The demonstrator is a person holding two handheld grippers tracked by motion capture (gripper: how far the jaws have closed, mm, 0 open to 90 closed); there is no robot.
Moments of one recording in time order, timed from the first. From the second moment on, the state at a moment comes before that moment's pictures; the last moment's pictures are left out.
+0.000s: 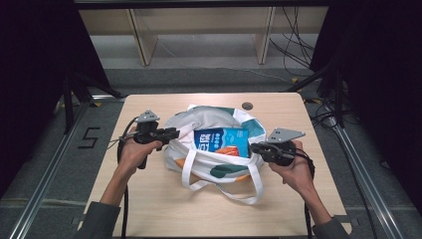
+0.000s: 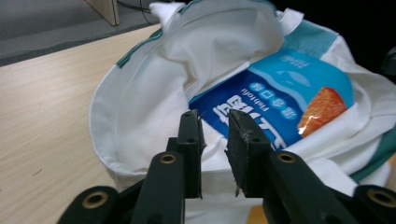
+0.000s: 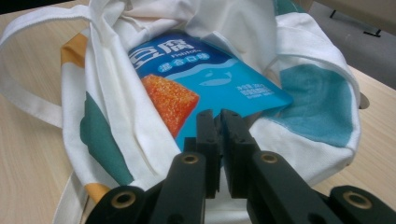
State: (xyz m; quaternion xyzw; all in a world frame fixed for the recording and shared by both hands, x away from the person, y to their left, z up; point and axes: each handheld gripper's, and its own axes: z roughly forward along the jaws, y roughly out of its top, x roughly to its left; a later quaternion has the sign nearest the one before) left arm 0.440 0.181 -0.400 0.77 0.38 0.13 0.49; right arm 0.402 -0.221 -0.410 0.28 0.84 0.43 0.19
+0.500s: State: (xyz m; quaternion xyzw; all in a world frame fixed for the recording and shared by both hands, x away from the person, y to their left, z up) left arm 0.420 0.172 -0.400 0.78 0.36 0.12 0.50; right arm 0.400 -0.223 -0.411 0.30 0.83 0.44 0.19
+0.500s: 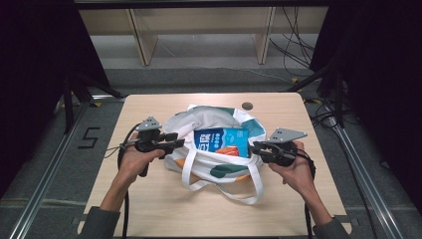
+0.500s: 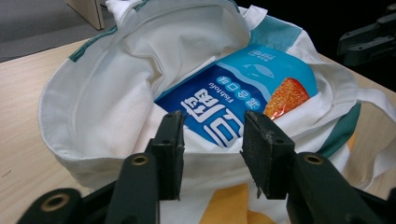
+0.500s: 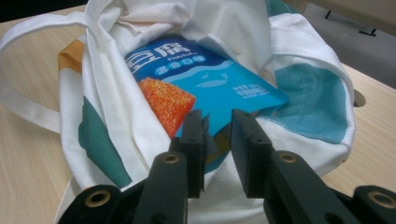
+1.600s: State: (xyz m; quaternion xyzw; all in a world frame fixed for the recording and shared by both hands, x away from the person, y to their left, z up) left arm 0.379 0.160 -0.391 0.79 0.33 0.11 0.51; right arm 0.388 -0.229 -0.409 0.32 0.81 0.44 0.19
